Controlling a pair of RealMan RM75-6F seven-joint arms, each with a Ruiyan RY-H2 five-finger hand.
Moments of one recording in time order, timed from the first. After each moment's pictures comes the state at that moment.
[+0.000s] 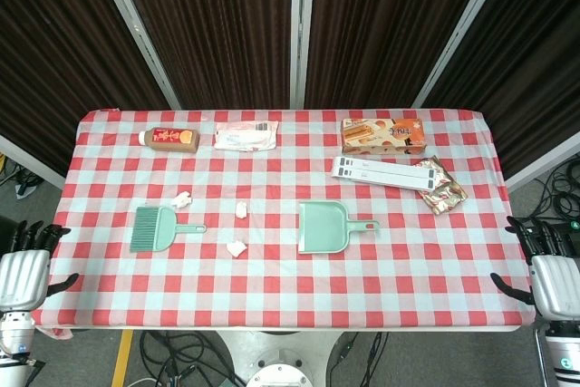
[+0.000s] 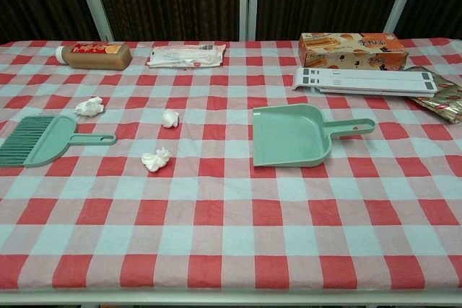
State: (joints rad) left arm -0.07 -1.26 -0.05 -1.50 1.41 1.48 0.18; right arm 0.06 -1.12 0.05 -1.53 -1.53 1.50 0.15
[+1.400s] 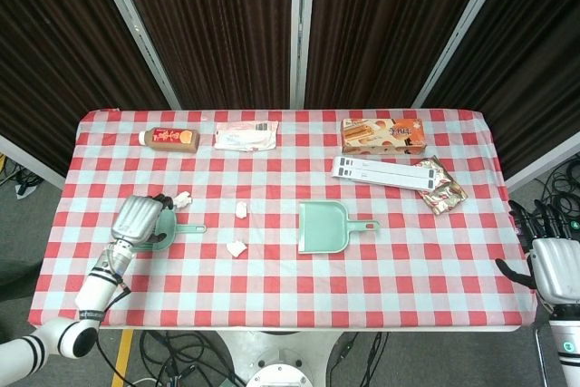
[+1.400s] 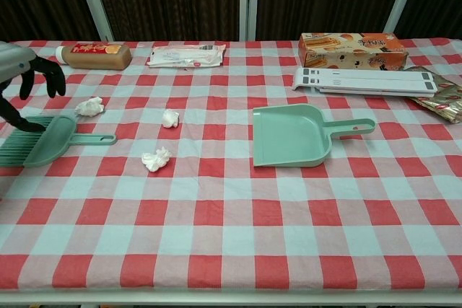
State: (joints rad) left arm -0.50 -1.50 -0.16 -1.31 1.32 1.00 0.33; right arm 0.11 -1.04 0.09 -1.61 -1.48 1.45 0.05
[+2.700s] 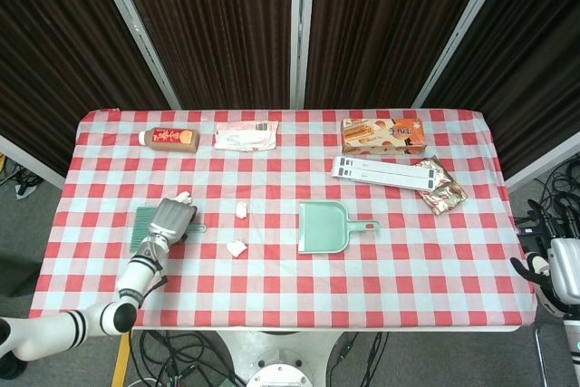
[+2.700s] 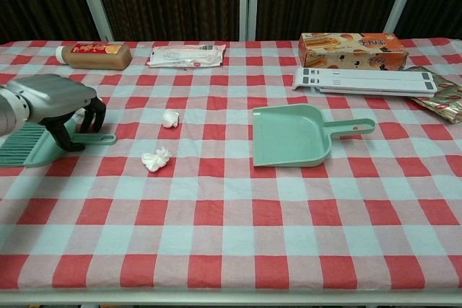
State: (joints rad) left arm -0.71 -1.58 -0.12 -1.35 0.84 0.84 0.75; right arm 0.10 -1.04 0.10 -1.55 -1.44 1.45 0.10
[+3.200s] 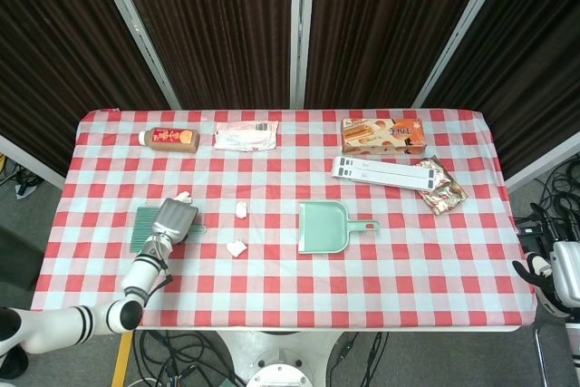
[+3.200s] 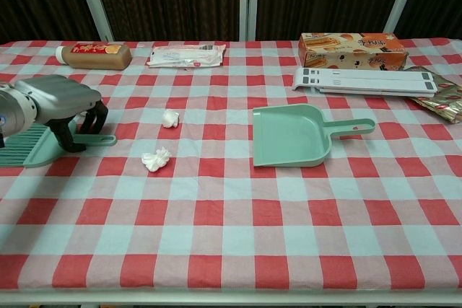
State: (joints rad) left arm -0.77 -1.60 -0.07 -1.35 0.74 0.87 0.82; right arm 0.09 -1.05 0.10 -1.54 -1.44 1.45 0.11
